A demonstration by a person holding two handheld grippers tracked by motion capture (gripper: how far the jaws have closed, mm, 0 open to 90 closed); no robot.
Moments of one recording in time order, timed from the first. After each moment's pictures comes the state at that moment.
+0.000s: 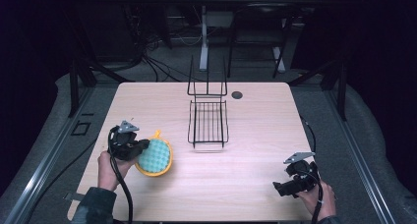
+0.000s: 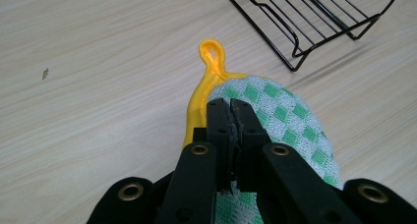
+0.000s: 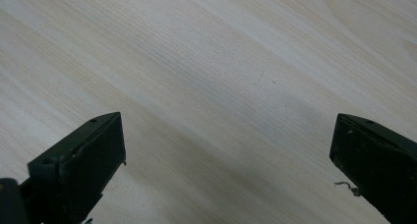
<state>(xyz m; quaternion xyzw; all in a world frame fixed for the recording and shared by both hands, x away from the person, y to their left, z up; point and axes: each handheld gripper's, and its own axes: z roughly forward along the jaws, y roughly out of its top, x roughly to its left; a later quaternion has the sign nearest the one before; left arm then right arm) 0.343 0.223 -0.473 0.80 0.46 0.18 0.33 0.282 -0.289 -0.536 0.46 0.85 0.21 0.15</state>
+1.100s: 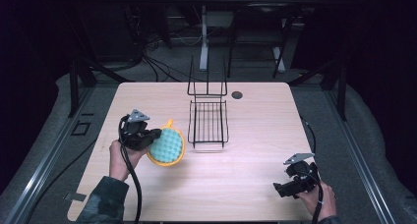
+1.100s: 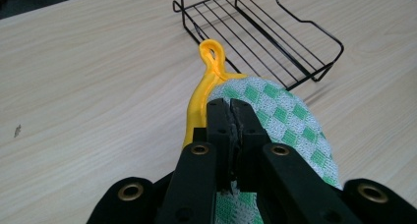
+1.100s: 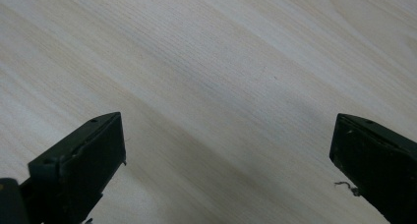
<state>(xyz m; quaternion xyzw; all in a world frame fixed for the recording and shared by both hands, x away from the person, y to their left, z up) 0.359 0.190 -0.446 0.80 0.43 0.17 0.38 0.280 -0.289 -0.537 0.46 0.85 0.21 0.15</state>
